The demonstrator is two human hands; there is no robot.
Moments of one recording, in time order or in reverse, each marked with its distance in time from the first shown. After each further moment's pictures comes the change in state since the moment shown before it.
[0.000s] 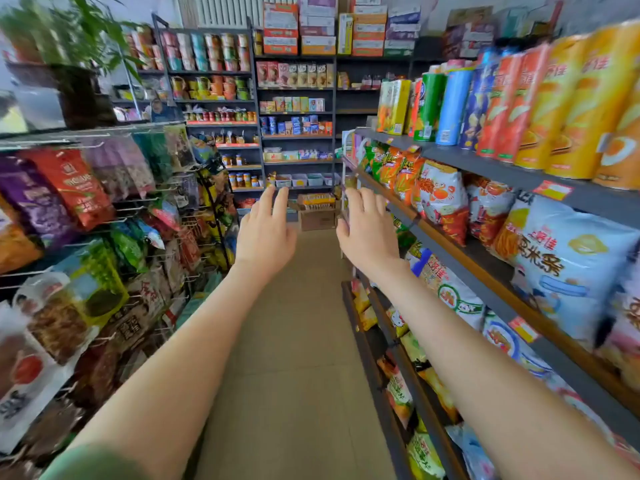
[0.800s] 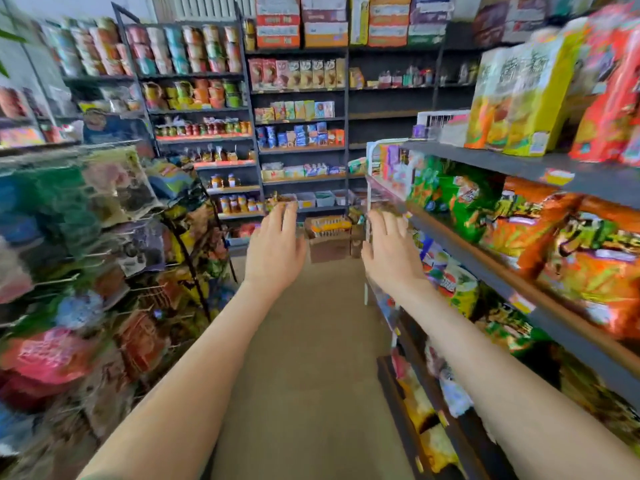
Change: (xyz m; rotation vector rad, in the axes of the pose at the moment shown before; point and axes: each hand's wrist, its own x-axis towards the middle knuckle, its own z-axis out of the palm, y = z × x) left_hand 0.471 -0.273 0.410 0.005 0.081 0.092; right_hand 0.451 0.134 0.485 -0.052 -0.141 0.077
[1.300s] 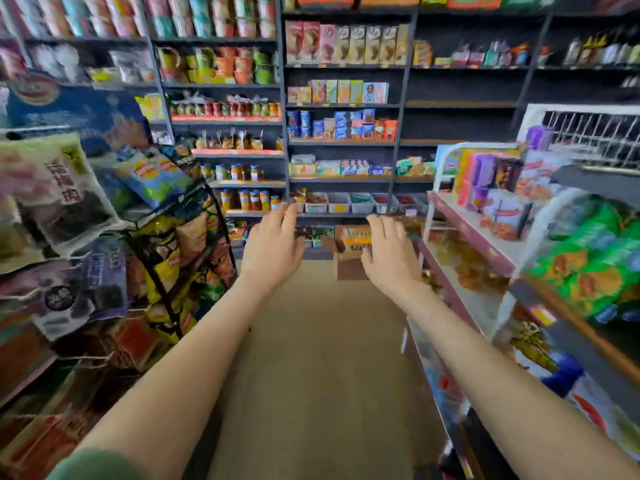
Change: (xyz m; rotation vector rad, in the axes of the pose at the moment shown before) left_hand 0.298 -0.240 0.330 0.087 -0.080 -0.086; right_hand 0.412 0.040 0.320 0.072 -0.098 -0.093
